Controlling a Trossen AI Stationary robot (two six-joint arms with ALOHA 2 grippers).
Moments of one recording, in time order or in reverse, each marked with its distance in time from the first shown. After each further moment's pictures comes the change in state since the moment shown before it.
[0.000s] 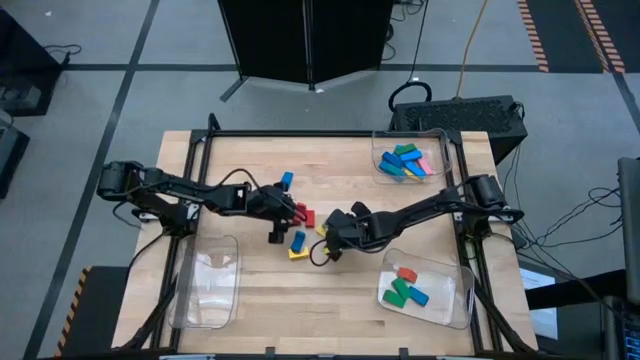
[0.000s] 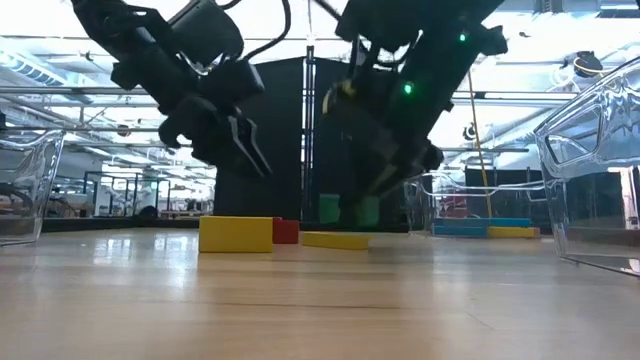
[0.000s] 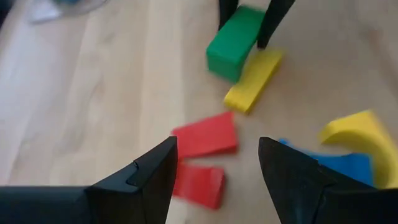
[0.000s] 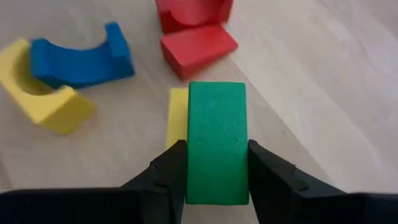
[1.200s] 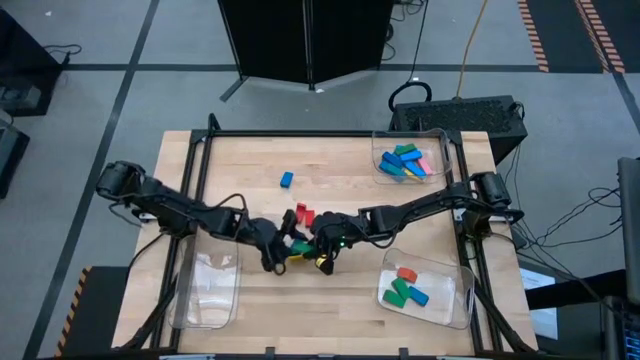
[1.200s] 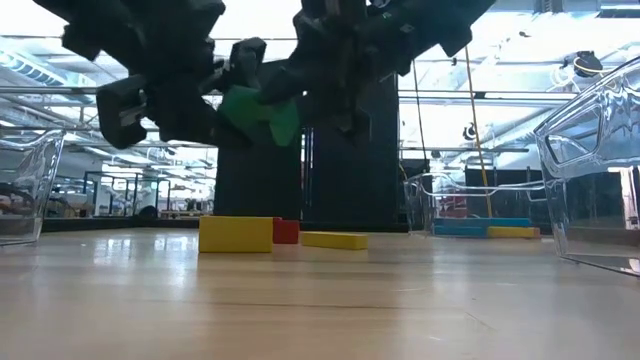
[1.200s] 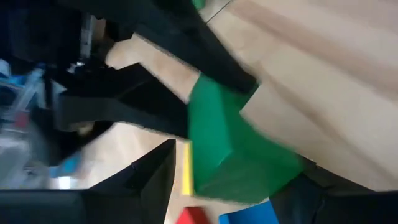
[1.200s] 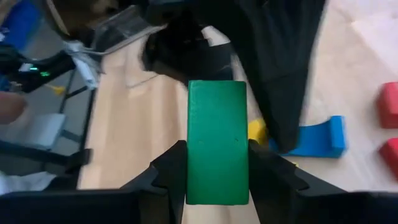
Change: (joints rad) left arm -0.295 0.000 0.015 0.129 -0.135 0.508; right arm -0.019 -0.043 0.002 0.469 -0.508 -0.177
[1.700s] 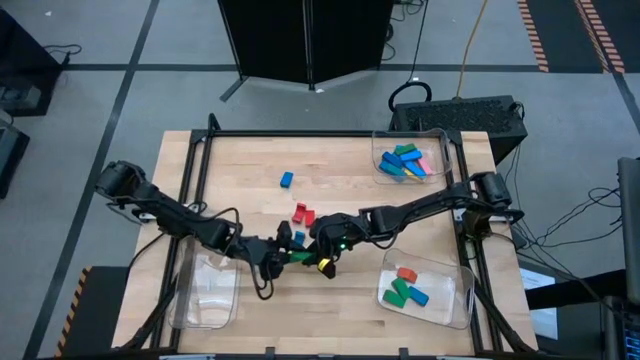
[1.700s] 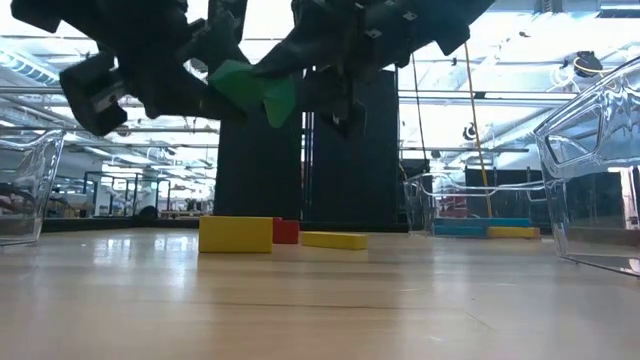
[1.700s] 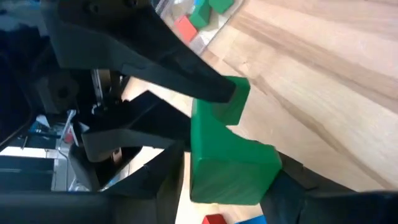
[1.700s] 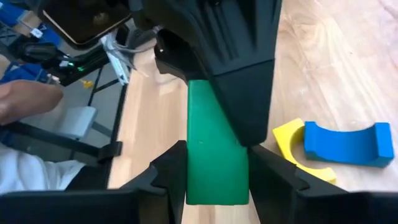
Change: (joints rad) left arm -0.164 -0.010 0.017 0.007 -0.218 0.077; right arm -0.004 -0.004 0.001 0.039 -0.091 -0.002
